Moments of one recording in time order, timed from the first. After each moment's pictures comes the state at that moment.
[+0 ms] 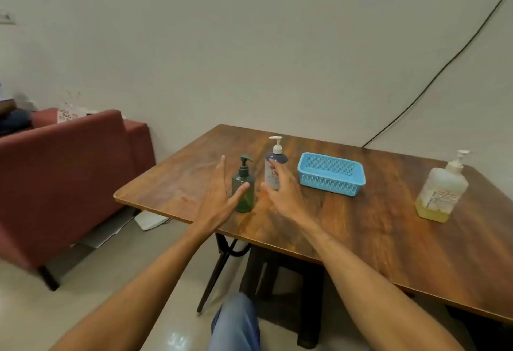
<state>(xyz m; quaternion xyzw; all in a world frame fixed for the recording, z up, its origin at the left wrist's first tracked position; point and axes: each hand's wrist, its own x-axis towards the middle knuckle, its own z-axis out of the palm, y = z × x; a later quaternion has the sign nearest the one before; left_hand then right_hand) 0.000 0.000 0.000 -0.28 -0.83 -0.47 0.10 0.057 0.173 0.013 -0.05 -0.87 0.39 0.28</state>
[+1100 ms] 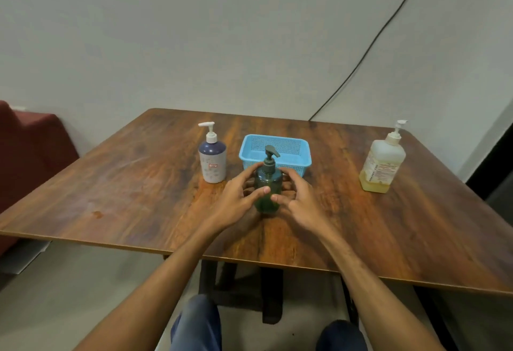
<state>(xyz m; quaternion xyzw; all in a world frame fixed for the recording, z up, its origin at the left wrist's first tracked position) 0.025 0.166 -0.009 -0.45 -0.70 -0.54 -0.12 0.138 0.314 -0.012 -0.14 -0.80 0.53 0.23</state>
